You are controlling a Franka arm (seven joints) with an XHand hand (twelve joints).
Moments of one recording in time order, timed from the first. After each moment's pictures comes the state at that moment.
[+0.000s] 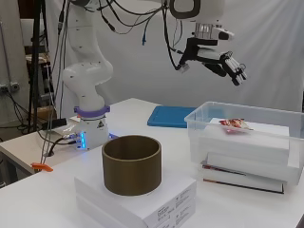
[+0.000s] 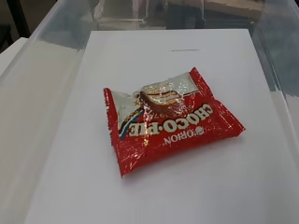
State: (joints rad) arm 0.19 -0.11 0.07 -2.01 -0.05 1.85 -0.87
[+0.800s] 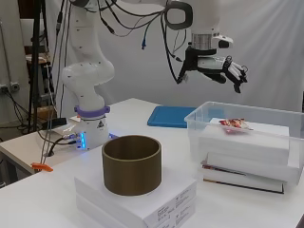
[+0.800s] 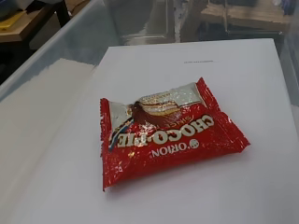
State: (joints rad) arm 0.10 -0.06 0.04 -2.04 0.08 1.97 -1.19
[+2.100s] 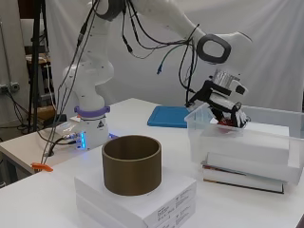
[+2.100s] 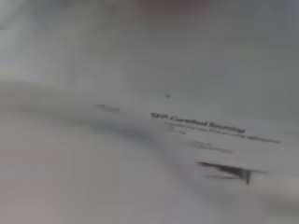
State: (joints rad) arm 0.15 0.30 0.13 -1.87 -0.29 1.82 -0.82
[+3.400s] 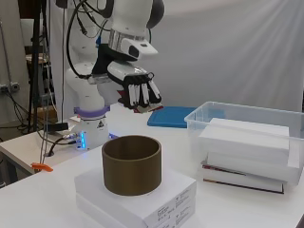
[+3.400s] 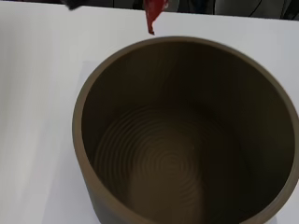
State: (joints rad) arm 0.36 -0.06 -0.74 -1.93 -0.24 1.70 -1.16
